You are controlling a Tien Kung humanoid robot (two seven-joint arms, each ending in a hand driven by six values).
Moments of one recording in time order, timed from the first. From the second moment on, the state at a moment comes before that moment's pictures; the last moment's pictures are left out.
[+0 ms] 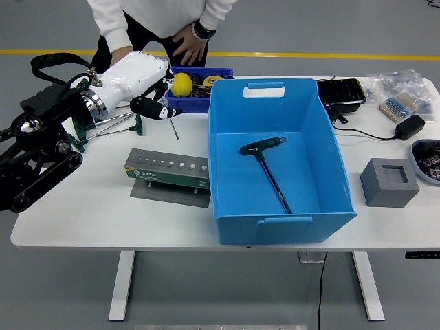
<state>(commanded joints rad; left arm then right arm) -0.83 0.47 -0.70 -1.24 1.90 0.12 -0.06 0.12 -0.18 0.08 0.23 0.37 -0.32 0.00</state>
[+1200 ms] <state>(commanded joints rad) -0.80 0.34 -0.51 -1.39 1.69 0.09 -0.05 0.12 -0.18 0.07 0.23 0.37 -0.32 0.00</state>
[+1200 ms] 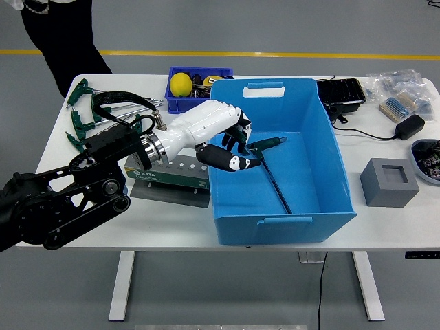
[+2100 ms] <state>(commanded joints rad) -0.67 0.30 -0.68 -1.34 1.56 0.16 -0.11 0.13 -0.18 0.06 0.23 0.39 -0.32 0.01</state>
